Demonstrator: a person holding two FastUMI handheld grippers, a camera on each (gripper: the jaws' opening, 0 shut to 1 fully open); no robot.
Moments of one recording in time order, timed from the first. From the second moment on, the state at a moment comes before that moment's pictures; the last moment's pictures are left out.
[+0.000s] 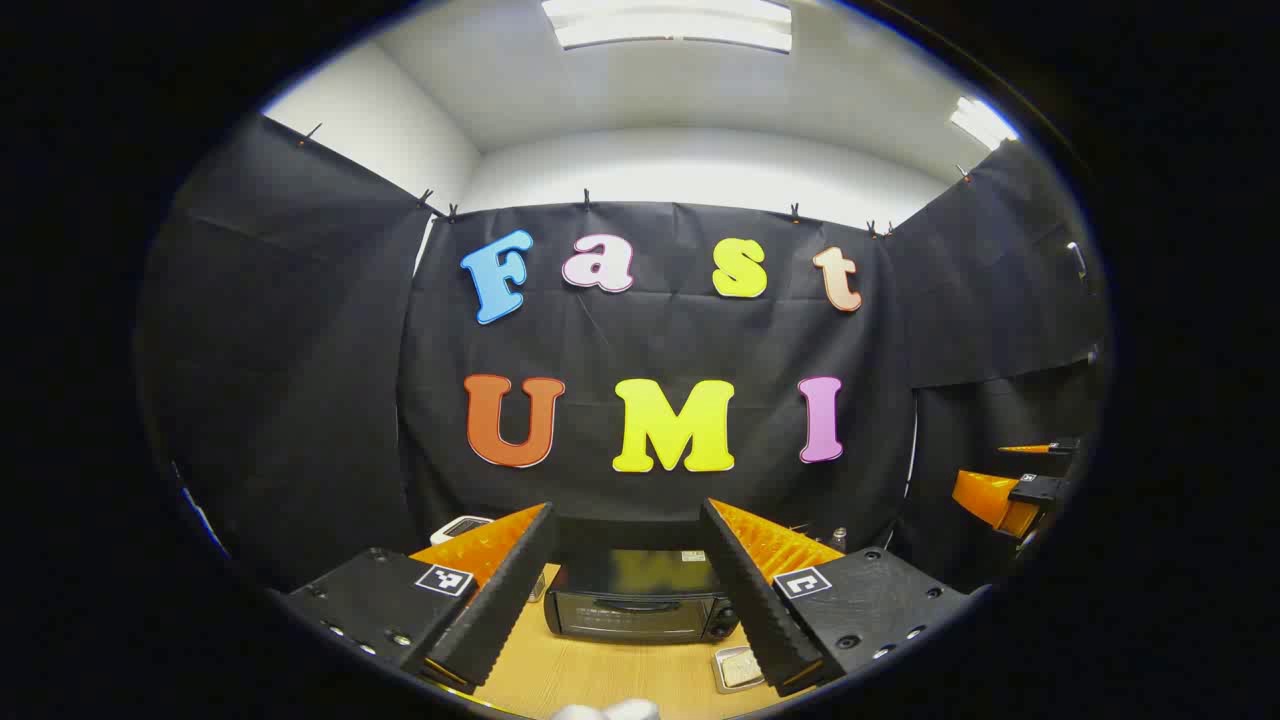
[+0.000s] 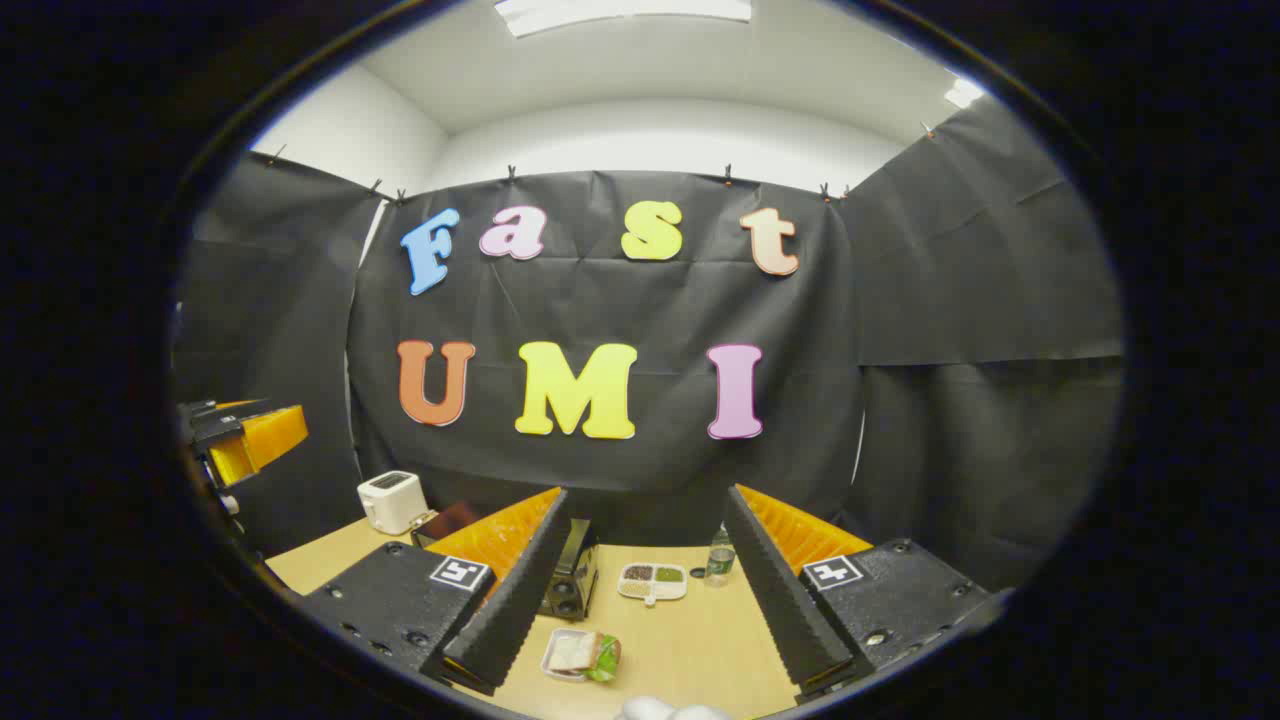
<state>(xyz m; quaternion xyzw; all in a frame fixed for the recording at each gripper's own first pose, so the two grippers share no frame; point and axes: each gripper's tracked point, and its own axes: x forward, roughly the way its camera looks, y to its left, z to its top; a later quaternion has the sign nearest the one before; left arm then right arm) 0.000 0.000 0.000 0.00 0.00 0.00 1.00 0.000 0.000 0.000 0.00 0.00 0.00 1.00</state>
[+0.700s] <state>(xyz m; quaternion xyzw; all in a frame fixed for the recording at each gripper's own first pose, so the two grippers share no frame) 0.011 0.005 -0.004 0.02 0.01 0.01 1.00 0.013 -0.002 0.011 0.00 -0.01 -0.01 1.00</state>
